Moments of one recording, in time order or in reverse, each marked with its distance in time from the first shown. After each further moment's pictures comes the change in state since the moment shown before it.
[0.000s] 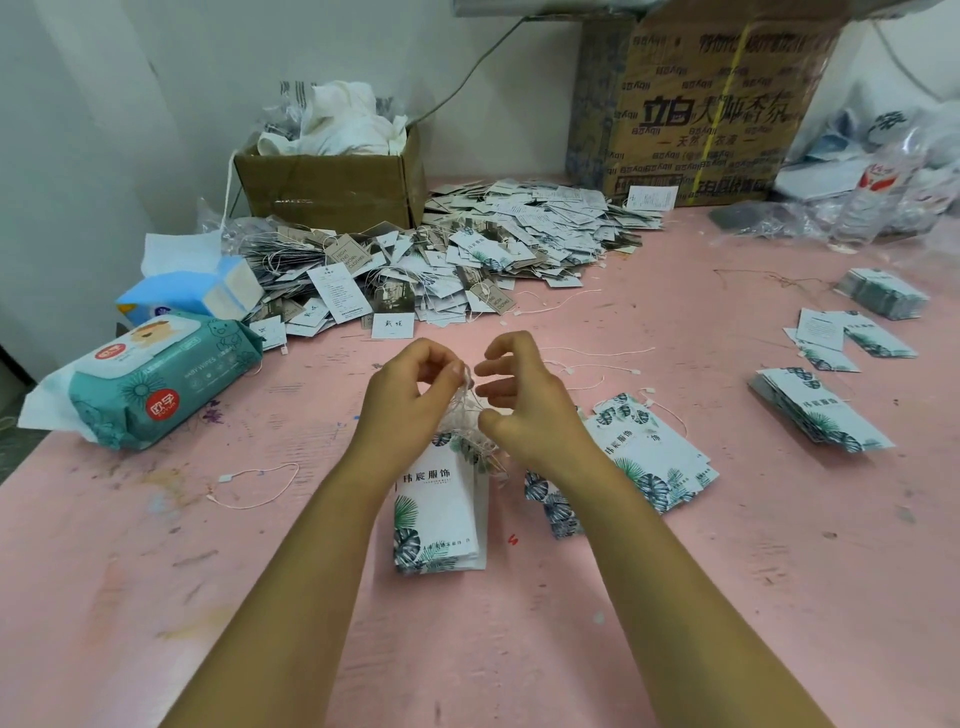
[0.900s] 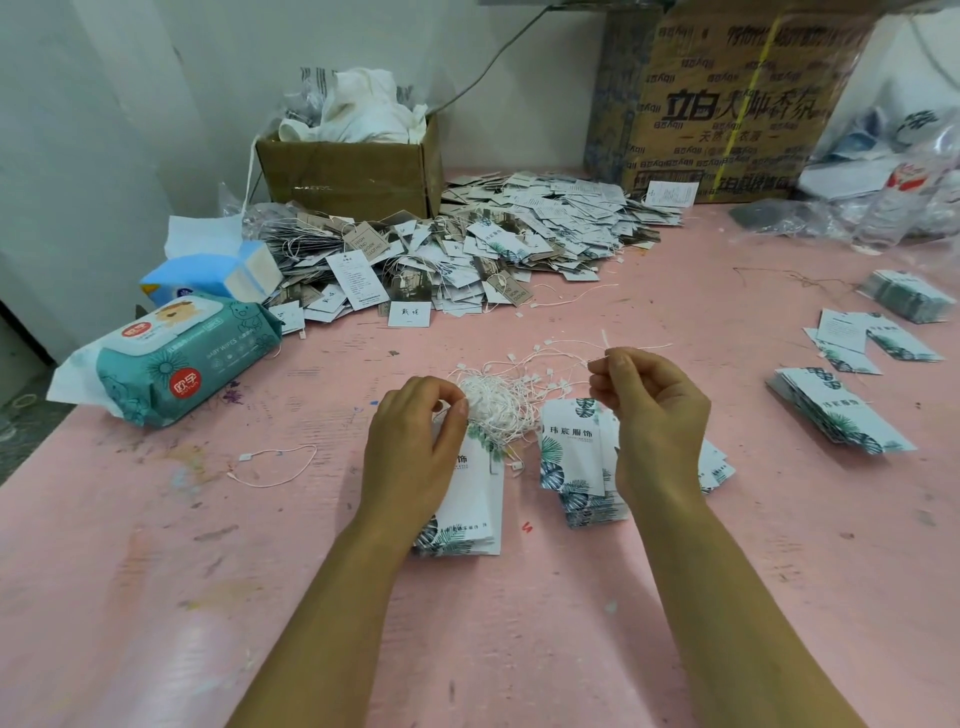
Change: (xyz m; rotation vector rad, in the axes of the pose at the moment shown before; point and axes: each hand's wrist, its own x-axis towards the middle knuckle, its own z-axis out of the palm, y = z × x) left_hand -0.044 -0.018 0.002 0.308 0.132 0.088; right_hand -0.028 0.013 -0.027 0.658 0.666 0.082
